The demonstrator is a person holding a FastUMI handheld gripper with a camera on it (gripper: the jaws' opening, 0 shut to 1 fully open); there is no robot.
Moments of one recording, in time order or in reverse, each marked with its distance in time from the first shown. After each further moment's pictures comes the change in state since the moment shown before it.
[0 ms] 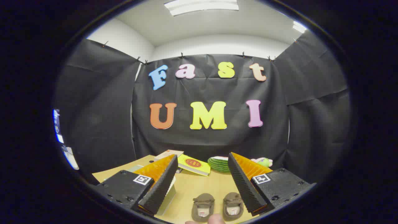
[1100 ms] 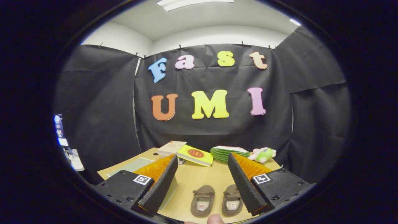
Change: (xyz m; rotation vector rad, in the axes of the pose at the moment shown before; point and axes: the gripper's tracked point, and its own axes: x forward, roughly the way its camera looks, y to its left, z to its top) arm -0.007 -0.022 -0.032 0.037 0.120 0.052
